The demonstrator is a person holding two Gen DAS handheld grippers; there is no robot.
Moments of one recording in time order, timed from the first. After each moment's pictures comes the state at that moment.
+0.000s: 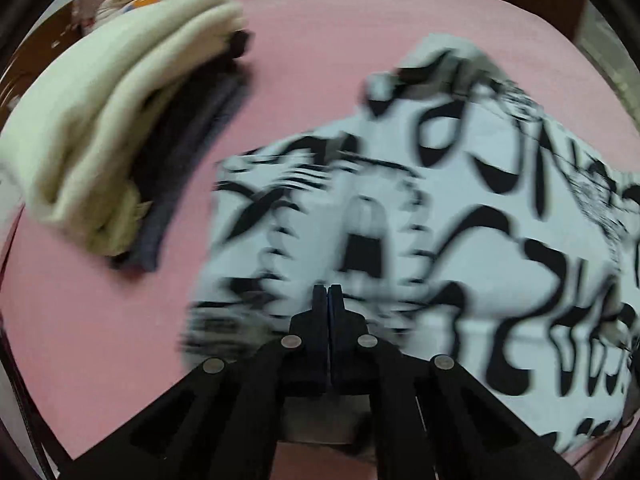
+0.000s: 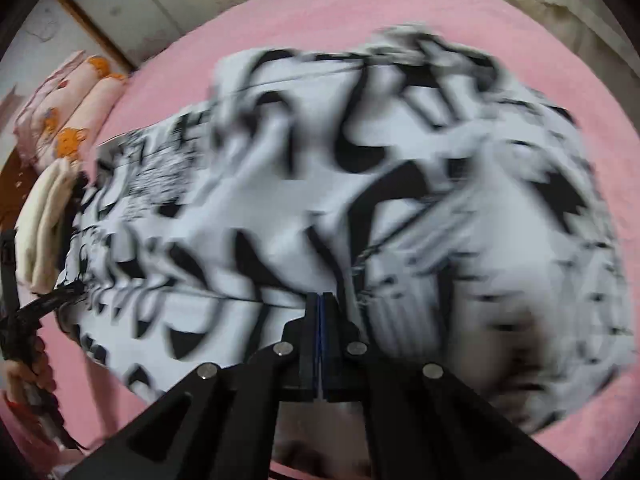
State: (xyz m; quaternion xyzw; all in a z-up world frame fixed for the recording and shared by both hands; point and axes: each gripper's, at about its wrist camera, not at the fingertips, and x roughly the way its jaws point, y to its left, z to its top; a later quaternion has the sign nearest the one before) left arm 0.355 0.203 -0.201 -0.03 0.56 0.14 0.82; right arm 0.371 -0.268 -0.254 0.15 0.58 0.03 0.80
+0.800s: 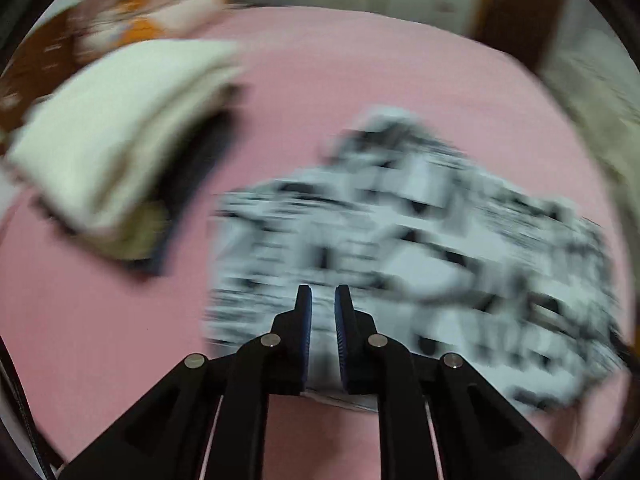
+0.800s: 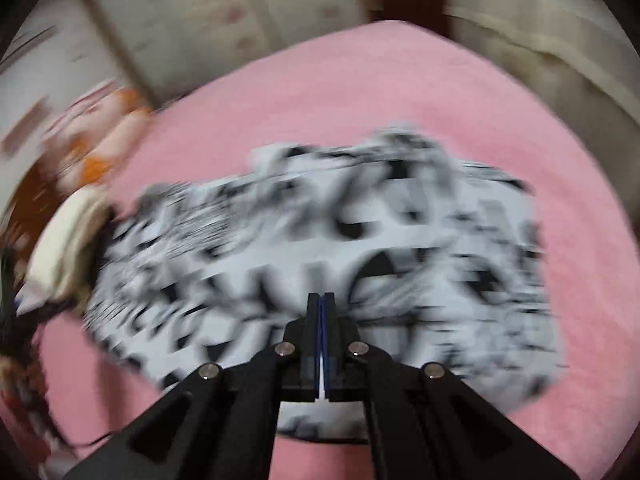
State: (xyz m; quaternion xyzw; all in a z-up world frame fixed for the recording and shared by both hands) left arm 0.324 0.230 -0.145 -0.07 0.51 0.04 0.85; right arm 0.352 -0.259 -0.187 0.13 0.49 0.09 0.86
